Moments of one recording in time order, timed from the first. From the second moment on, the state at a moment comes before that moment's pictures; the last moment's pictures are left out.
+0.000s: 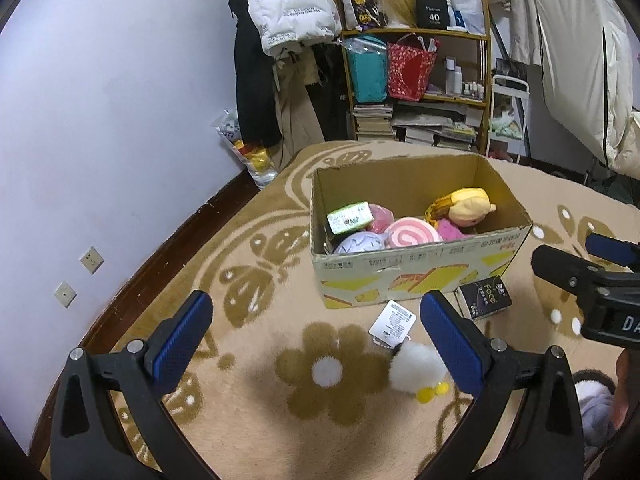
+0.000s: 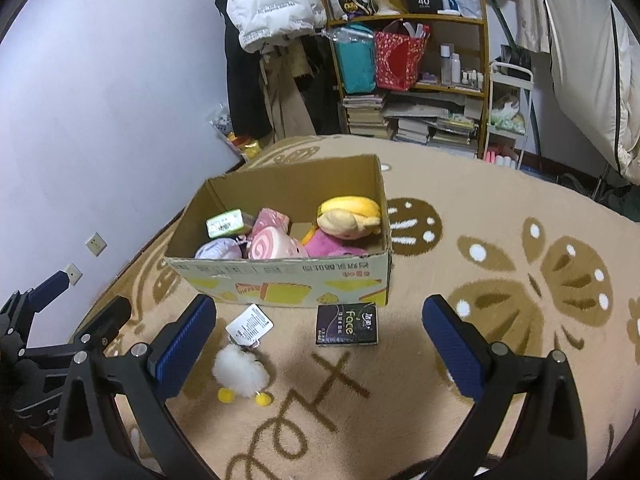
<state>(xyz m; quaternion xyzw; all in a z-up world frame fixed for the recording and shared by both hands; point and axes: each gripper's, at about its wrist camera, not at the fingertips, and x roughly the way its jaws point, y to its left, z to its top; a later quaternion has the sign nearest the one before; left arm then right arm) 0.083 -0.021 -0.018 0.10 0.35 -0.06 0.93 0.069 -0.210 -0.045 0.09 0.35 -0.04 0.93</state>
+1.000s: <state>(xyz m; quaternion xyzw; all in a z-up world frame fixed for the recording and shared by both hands) 0.130 -0.055 -0.102 0.11 0.47 -0.11 0.87 0.140 -0.240 -0.134 0.15 0.45 -0.07 0.88</state>
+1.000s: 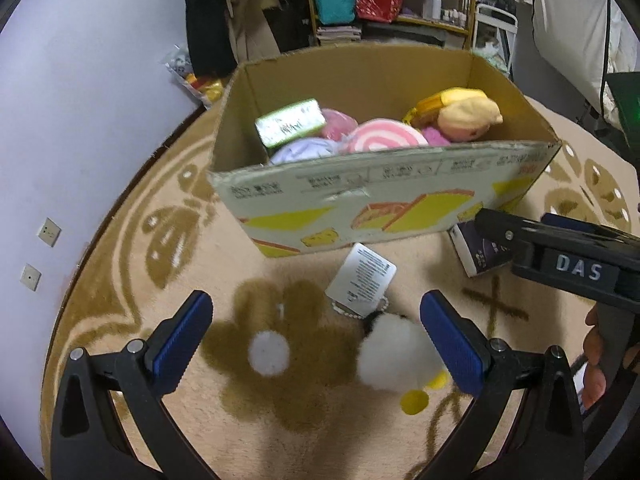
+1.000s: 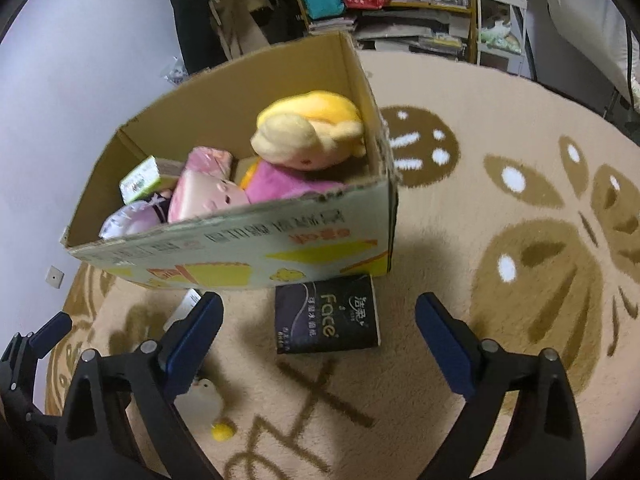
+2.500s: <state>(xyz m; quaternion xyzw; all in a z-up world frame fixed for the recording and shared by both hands) 0.125 -0.069 -0.136 0.12 0.52 -0.14 0.83 0.137 -0.239 -0.153 0.13 0.50 -0.08 0.86</state>
